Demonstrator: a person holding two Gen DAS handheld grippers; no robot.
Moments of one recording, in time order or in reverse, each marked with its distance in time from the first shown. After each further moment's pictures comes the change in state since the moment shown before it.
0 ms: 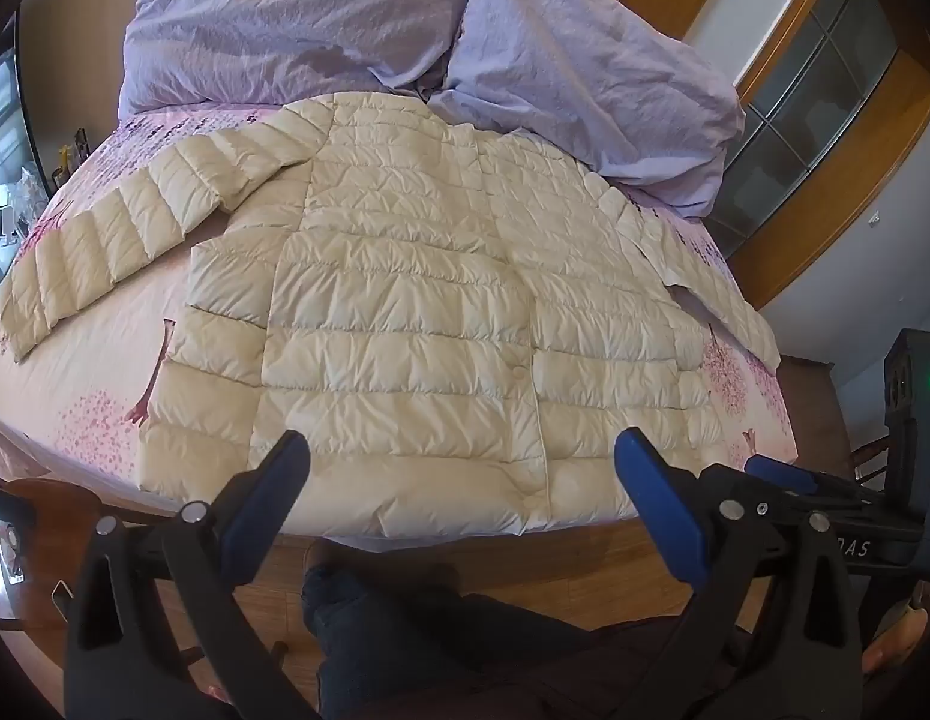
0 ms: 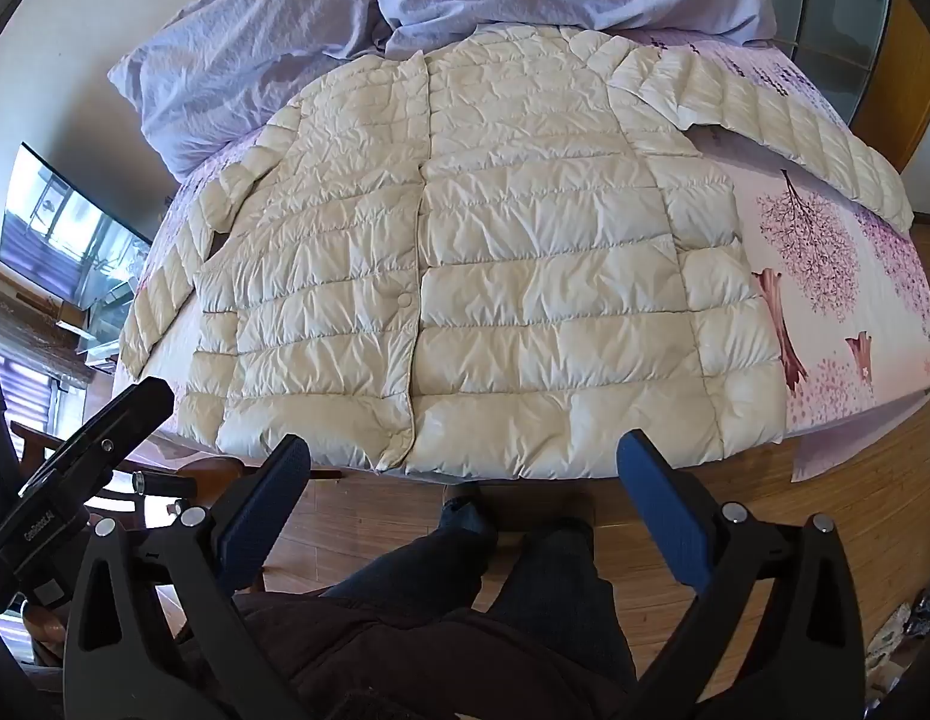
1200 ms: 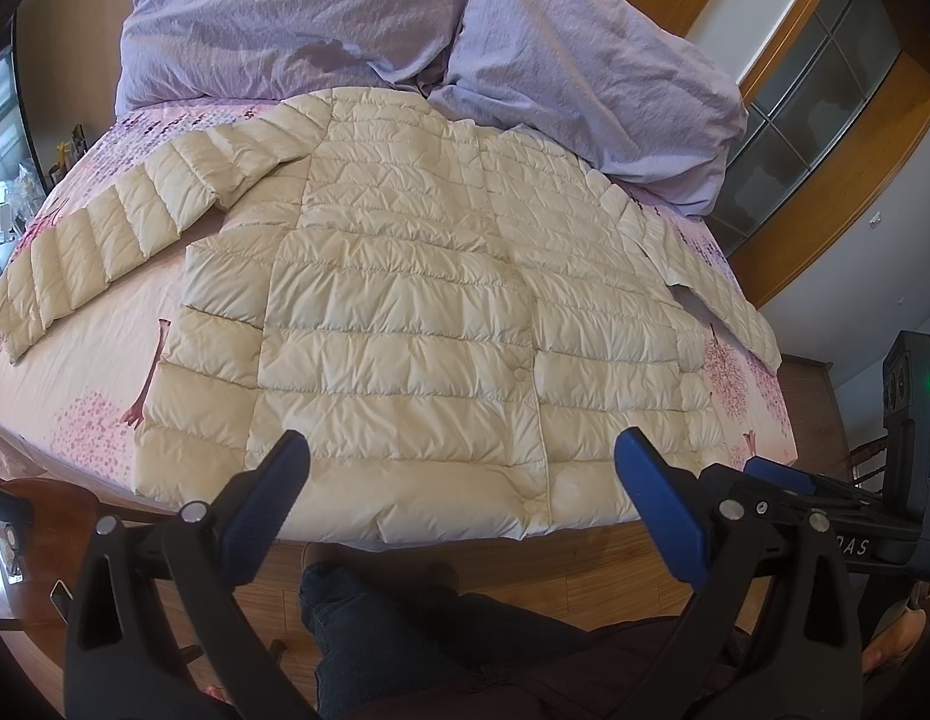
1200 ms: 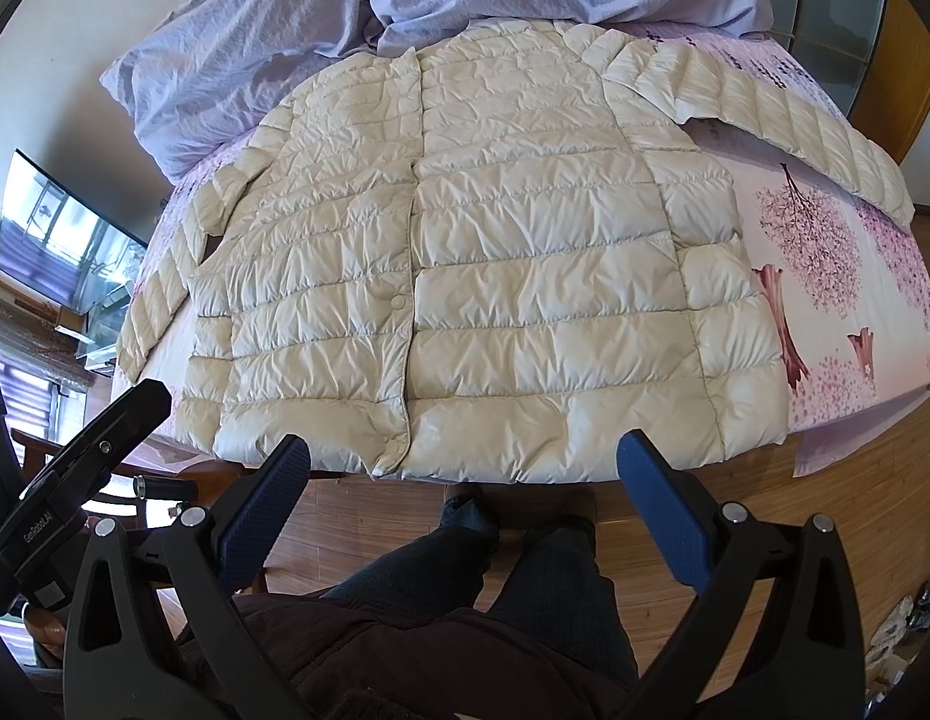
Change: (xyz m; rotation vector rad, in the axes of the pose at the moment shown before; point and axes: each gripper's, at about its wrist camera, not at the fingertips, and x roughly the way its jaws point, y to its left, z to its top) left arm 0.000 0.000 0.000 -0.003 0.007 -0.004; right arm 0.002 -0.002 0.007 0.005 0.006 0.003
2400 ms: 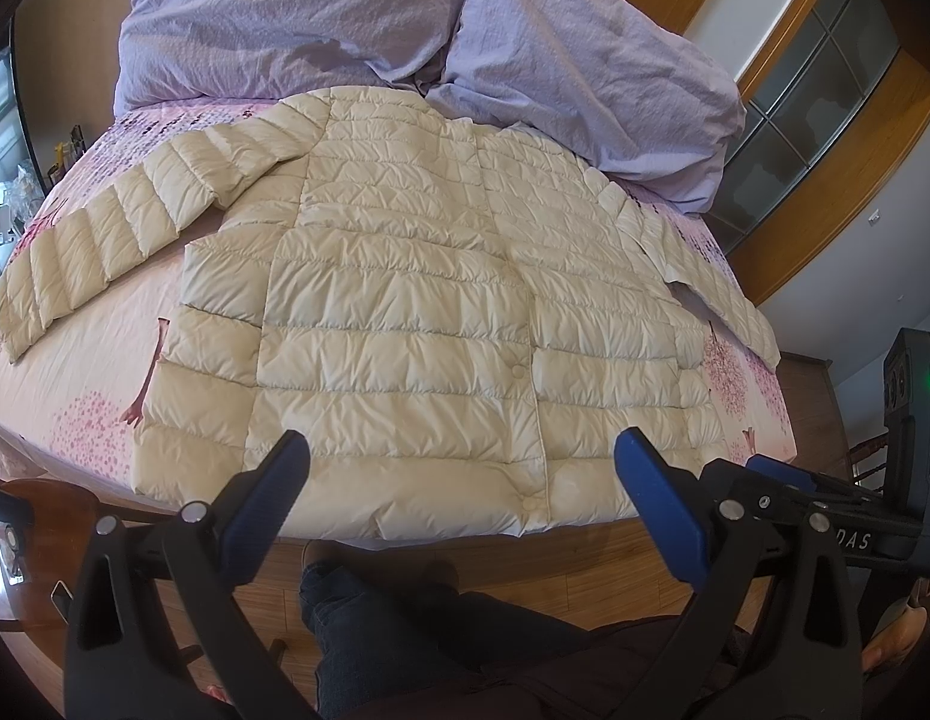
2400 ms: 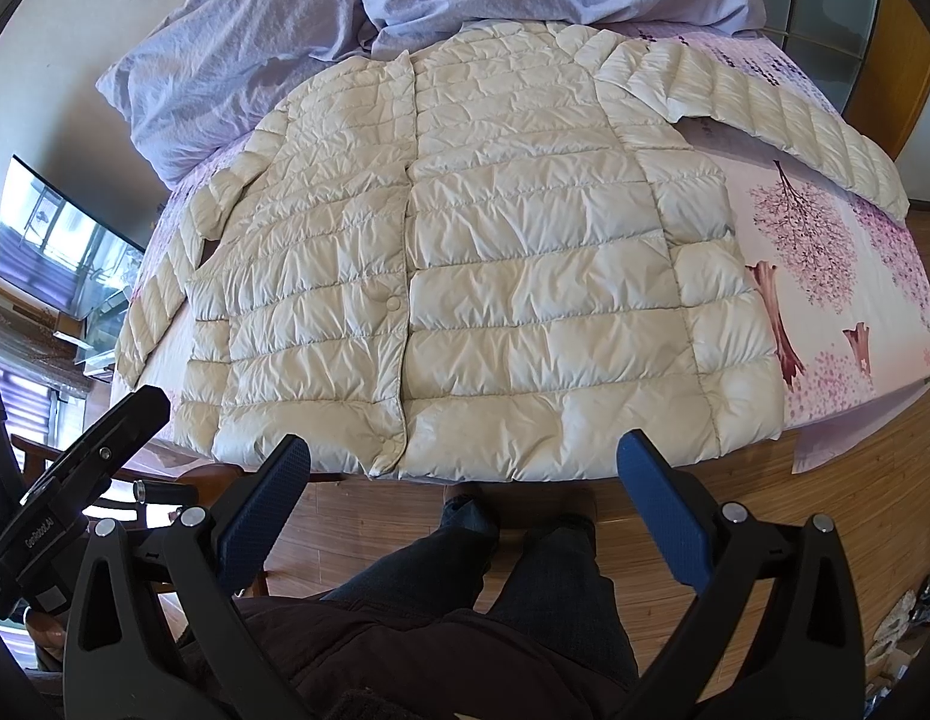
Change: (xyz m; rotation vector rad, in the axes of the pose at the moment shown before) left arm 0.000 0.000 0.000 -0.001 0.003 0.001; right arm 0.003 -0.003 -0.006 0.004 0.001 0.000
